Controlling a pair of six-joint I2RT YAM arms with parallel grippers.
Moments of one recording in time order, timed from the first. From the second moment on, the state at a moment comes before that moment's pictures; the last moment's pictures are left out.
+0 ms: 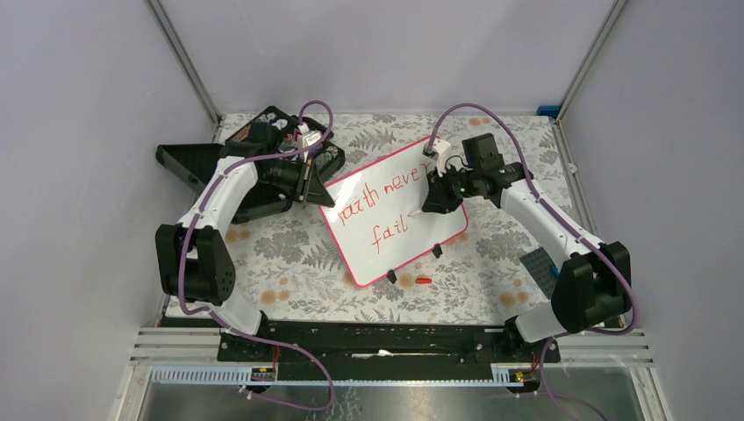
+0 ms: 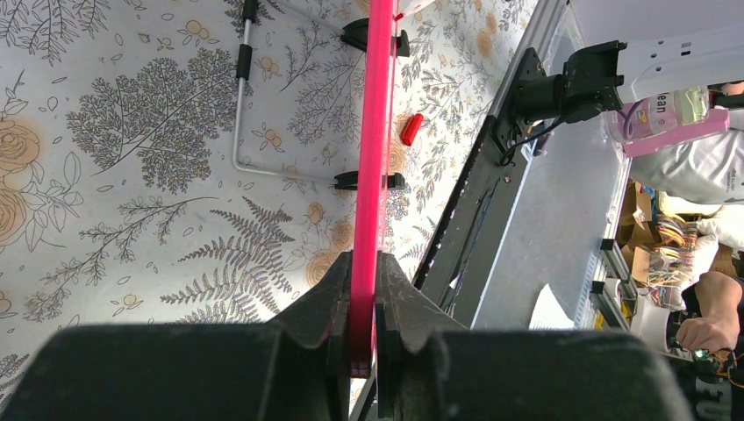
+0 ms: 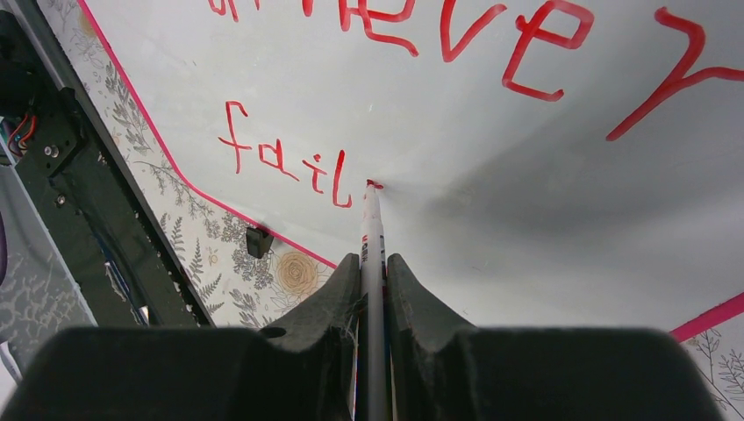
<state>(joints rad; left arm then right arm) -0.11 1.61 1.38 -0.97 1.04 0.31 0.35 1.47 1.19 -0.62 -0.62 -0.24</state>
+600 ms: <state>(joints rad) -0.11 1.61 1.38 -0.97 1.04 0.31 0.36 1.47 1.17 -0.62 -0.62 -0.26</state>
